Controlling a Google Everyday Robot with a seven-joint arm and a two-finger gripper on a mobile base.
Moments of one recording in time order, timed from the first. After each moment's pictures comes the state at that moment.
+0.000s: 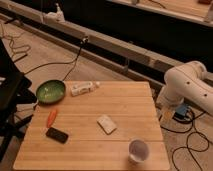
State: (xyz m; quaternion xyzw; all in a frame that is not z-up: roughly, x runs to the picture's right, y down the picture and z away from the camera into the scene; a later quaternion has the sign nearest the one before) arm 0.288 0.108 0.683 -0.28 0.02 0.03 0.96
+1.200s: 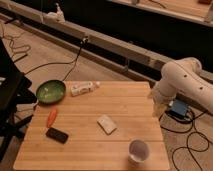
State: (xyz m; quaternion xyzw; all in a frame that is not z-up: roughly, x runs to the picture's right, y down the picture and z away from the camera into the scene) arm 0.218 0.078 0.701 -0.28 -0.09 -0.01 0.96
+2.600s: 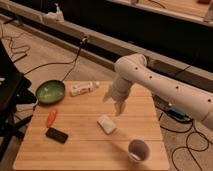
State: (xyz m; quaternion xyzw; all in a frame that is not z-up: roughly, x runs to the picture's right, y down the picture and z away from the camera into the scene) arm 0.036 0.088 0.724 -0.31 -0.23 -0.24 0.89
